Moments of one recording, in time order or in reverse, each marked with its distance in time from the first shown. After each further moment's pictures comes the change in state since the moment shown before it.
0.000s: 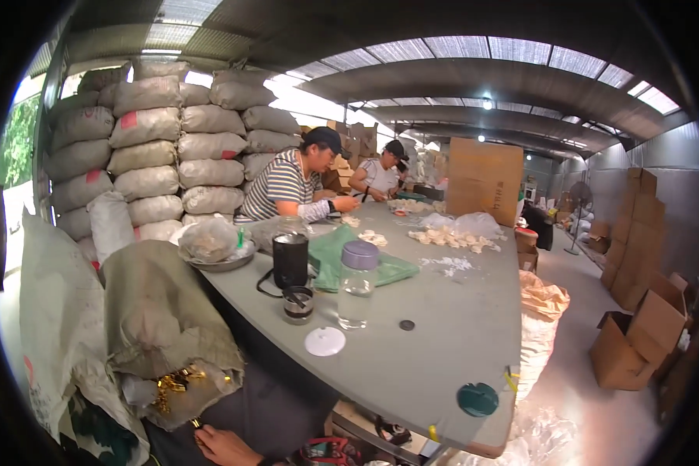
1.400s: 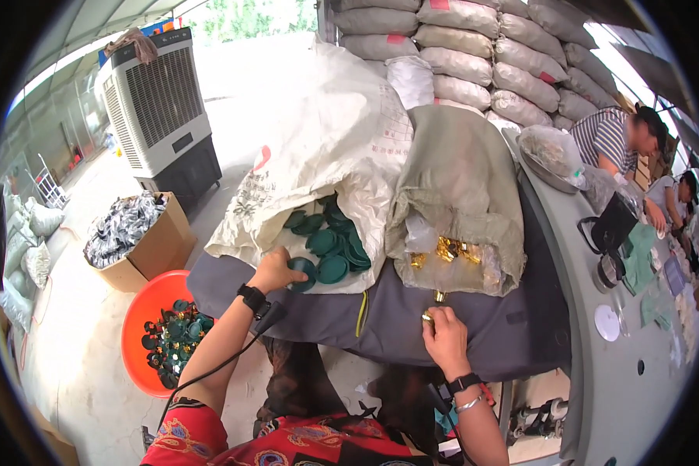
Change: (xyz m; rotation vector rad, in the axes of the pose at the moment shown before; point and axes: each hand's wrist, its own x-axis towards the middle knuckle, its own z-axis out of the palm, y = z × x) left_hand -0.373 -0.044 -0.007 0.191 -0.558 -1.722; right_hand 0.010 -0.006 -0.009 0.010 -0.105 -0.056
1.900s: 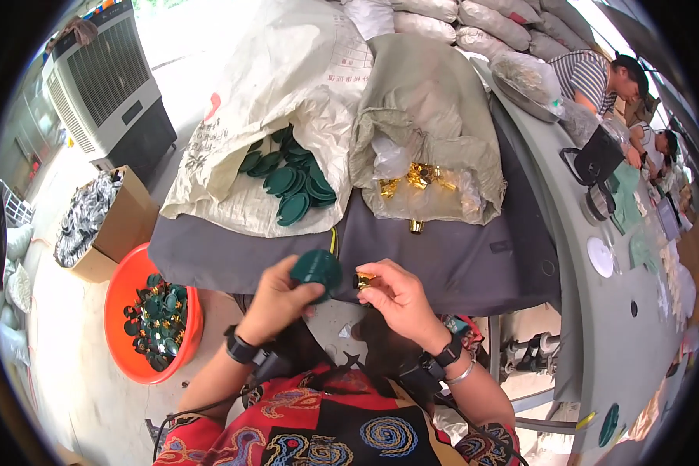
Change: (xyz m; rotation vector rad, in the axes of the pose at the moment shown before) left_hand -0.153 0.096 0.020 -1.205 -0.384 0.082; right_hand -0.012 -0.072 -0.018 0.980 -0.315 0.164
